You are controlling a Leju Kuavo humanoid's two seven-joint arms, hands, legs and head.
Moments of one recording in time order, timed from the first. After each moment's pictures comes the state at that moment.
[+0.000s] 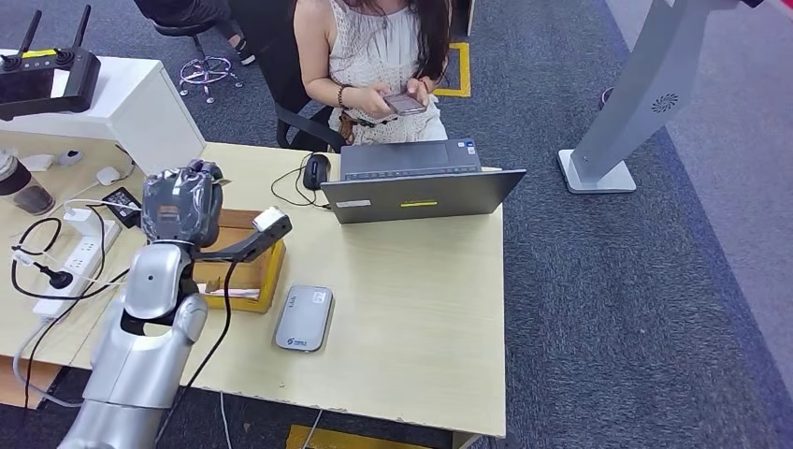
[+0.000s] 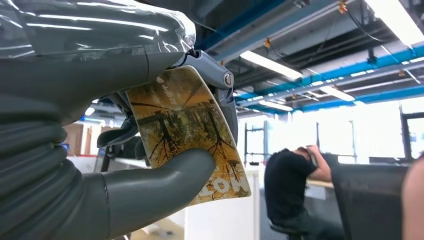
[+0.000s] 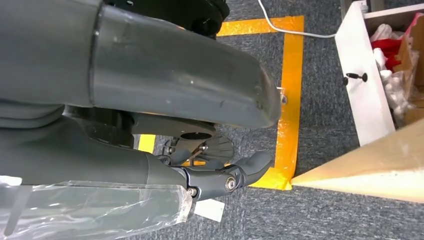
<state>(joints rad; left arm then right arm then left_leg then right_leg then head) -0.47 0.07 -0.21 -1.13 -1.54 0.14 0.10 -0.10 0.20 -0.20 -0.24 0.16 -0.11 -0.29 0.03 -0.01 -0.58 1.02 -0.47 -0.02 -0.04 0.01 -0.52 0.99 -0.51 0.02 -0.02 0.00</state>
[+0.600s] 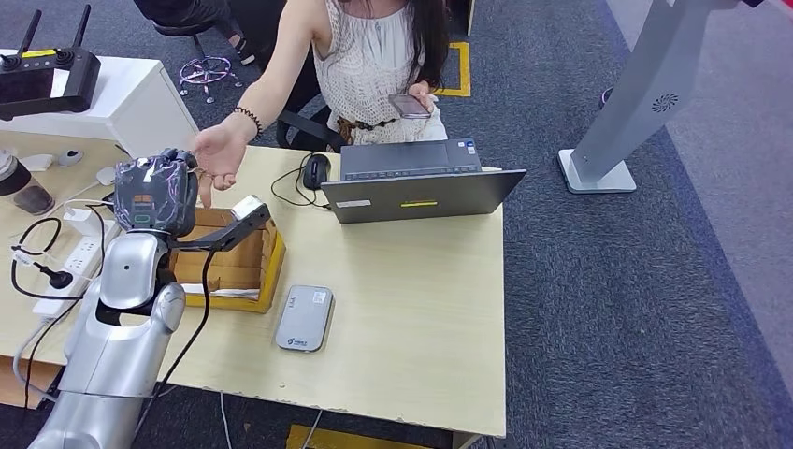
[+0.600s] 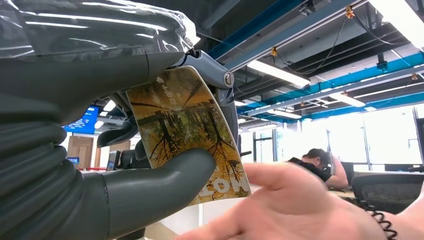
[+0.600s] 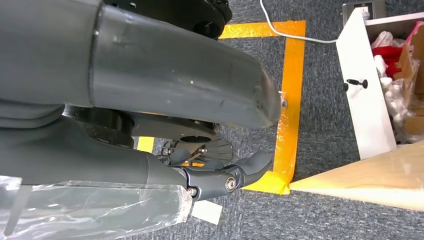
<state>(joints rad) -0.49 0.13 -0.19 -1.13 -1.54 0.13 0.10 -0.10 0.20 -0.20 -0.24 0.18 -0.09 -0.30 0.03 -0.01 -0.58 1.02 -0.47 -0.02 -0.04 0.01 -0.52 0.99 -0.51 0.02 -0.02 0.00</state>
